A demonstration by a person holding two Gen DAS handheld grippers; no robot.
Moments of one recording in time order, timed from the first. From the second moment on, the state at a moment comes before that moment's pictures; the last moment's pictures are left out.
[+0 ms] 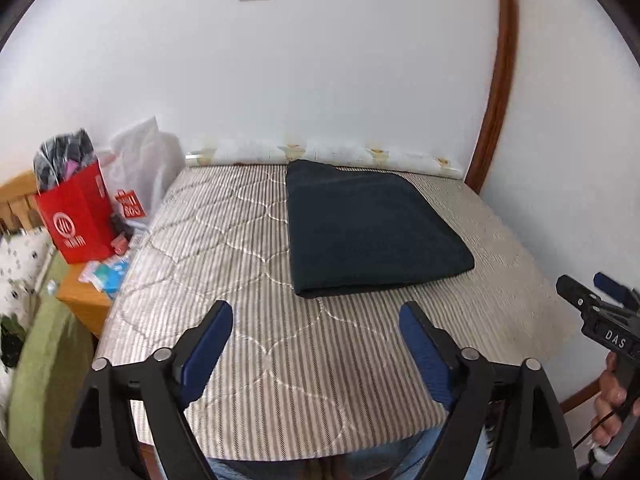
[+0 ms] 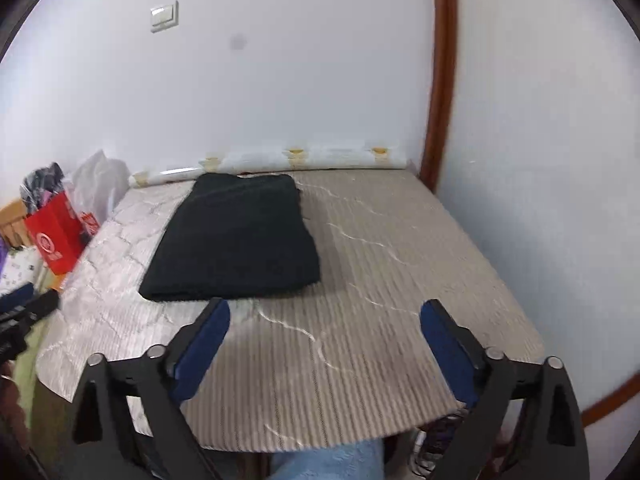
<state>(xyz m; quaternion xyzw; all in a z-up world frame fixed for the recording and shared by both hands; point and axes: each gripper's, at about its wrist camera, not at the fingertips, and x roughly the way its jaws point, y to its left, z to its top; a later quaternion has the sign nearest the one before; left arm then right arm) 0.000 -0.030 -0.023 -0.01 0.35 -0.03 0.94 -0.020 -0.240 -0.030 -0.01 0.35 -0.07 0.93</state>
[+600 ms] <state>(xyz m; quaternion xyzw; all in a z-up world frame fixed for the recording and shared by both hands) -0.025 -0.034 -0.016 -0.01 0.32 -0.01 0.95 -0.044 -0.241 -0.036 -0.02 0.35 -0.09 0.93</state>
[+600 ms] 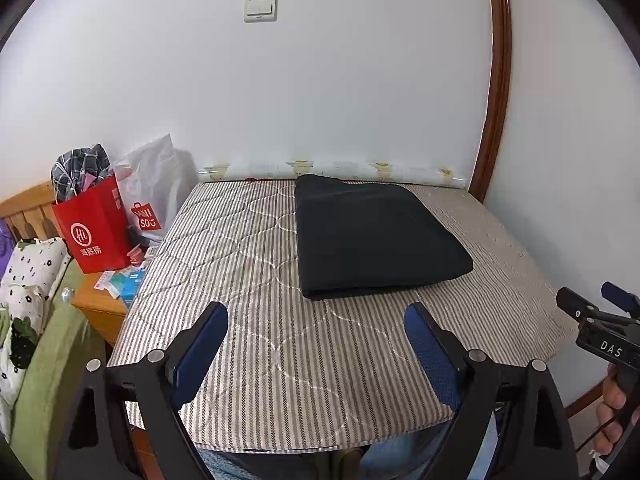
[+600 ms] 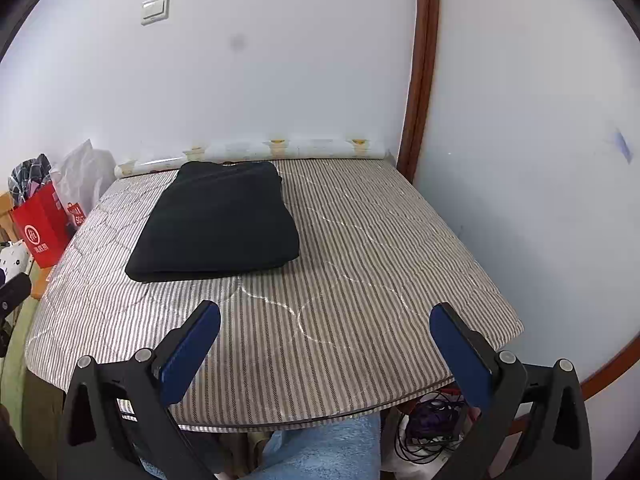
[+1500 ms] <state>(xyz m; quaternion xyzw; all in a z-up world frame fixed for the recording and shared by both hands) -0.031 -0.034 -0.016 -0.02 0.32 -0.01 0.95 -0.060 -0.230 -0.029 -0.02 0.34 -0.10 0.93</state>
